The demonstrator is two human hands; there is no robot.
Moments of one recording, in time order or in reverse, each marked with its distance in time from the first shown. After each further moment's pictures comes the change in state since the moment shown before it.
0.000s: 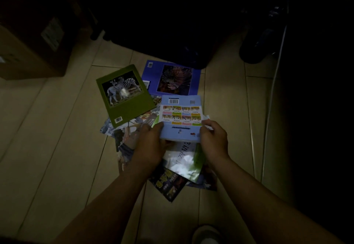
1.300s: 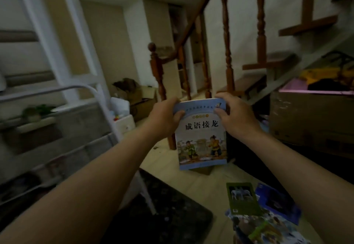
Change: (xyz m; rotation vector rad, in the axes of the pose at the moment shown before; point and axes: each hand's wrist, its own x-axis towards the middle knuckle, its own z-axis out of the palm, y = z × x) left_hand -0.495 0.159 -0.497 0.239 0.899 0.164; right_hand -0.500 -0.408 -0.067 -0.129 -0.258 -1.527
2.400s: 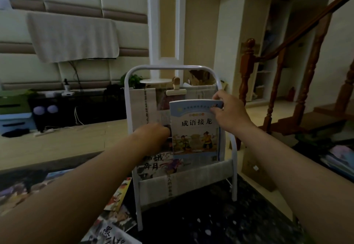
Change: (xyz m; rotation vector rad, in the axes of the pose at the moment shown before) left_hand -0.223 -0.199 -0.182 0.700 -0.404 -0.356; right_hand -0.029 -0.267 0.183 0.194 -0.394 -0.216
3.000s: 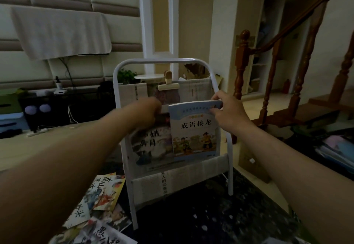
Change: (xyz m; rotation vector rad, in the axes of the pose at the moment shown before) left_hand 0.022 -0.013 -0.046 -0.237 0.074 -0.125; right_hand -0.005 0.025 0.004 0.031 -0.008 0.086
